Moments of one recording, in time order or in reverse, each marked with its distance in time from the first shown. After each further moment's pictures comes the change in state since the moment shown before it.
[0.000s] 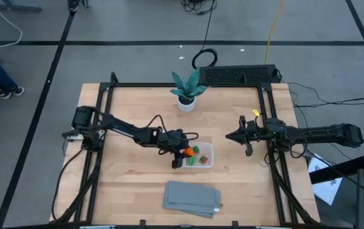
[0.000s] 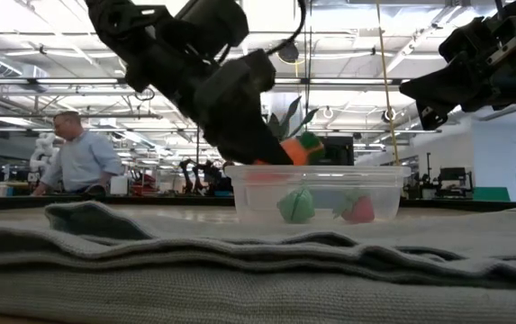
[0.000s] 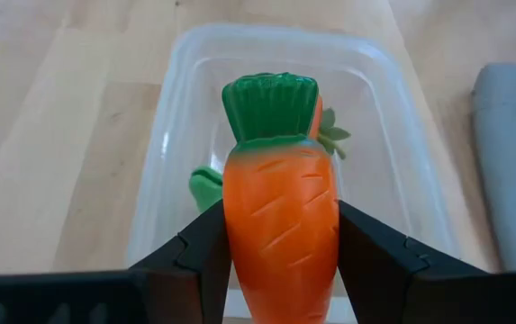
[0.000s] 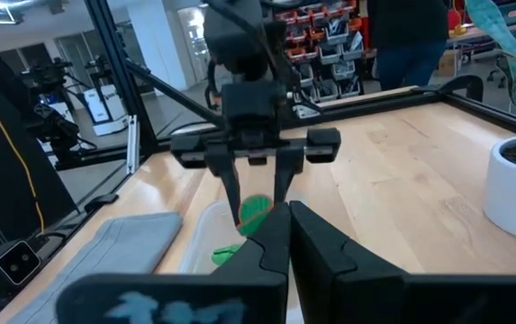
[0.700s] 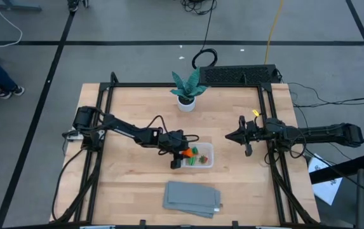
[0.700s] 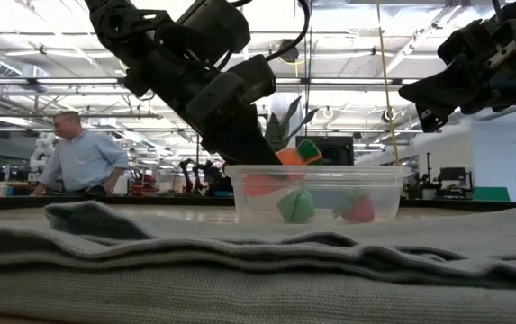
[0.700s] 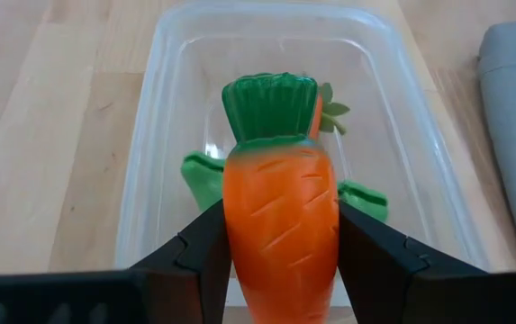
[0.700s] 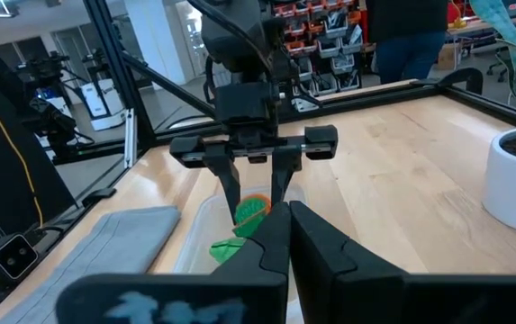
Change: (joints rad) left arm 0.000 0.018 0.001 -0.015 0.010 0.074; right arm 0.000 0.015 0.000 -0.002 0.000 -0.003
